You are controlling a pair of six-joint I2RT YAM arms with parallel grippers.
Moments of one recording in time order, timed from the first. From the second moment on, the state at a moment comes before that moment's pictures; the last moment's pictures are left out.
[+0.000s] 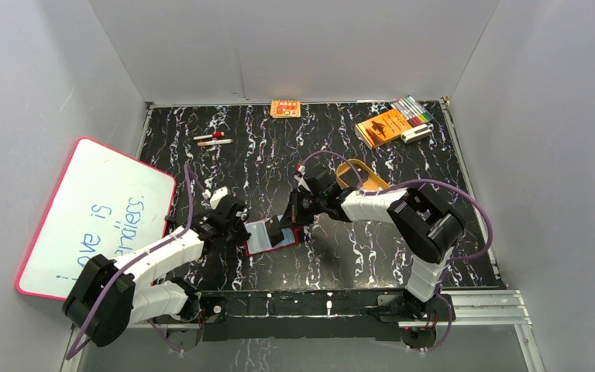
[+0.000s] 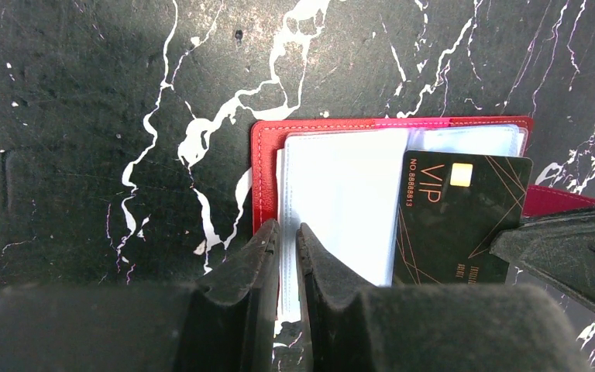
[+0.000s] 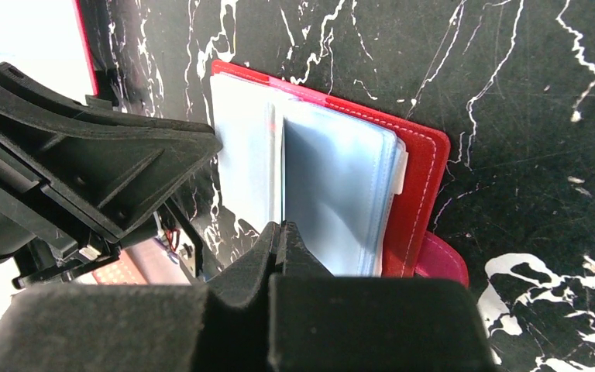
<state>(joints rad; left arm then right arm) -0.62 1.14 0.50 -0.37 -0.23 -0.91 0.81 1.79 0.92 0.12 -0.48 0.84</state>
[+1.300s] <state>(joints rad) -0.62 1.14 0.50 -0.37 -0.25 -0.91 0.81 1.79 0.92 0.21 -0.46 0.86</state>
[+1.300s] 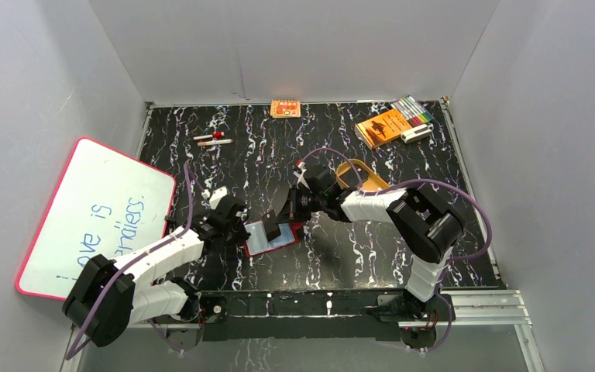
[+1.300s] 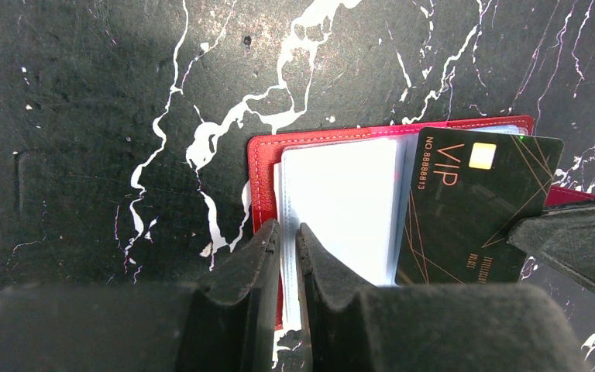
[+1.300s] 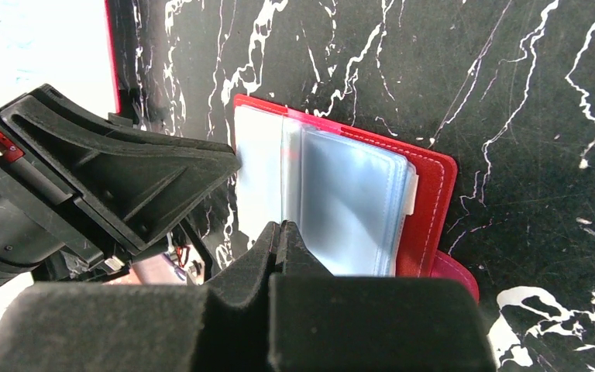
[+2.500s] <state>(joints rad) -0.62 1.14 0.49 -0.37 -0.25 -0.91 0.82 1.86 0.91 0.26 -0.55 0.89</state>
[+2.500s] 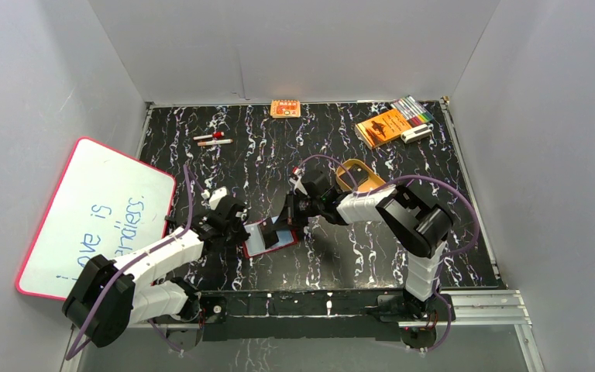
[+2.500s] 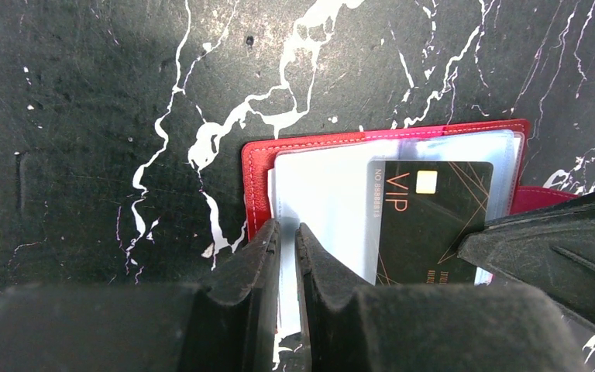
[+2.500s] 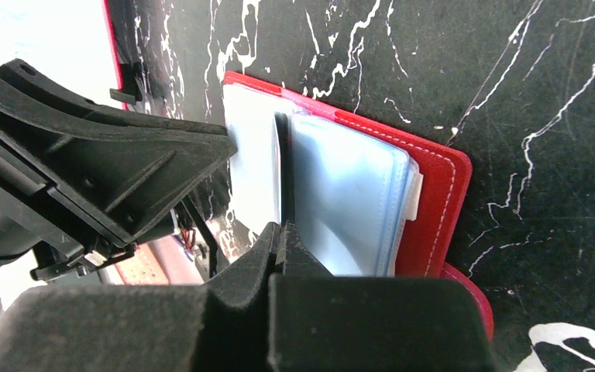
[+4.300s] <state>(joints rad) -0.62 1.15 0.48 -0.44 -0.32 -1.03 0.86 1.93 0.89 0.39 -0.53 0.98</state>
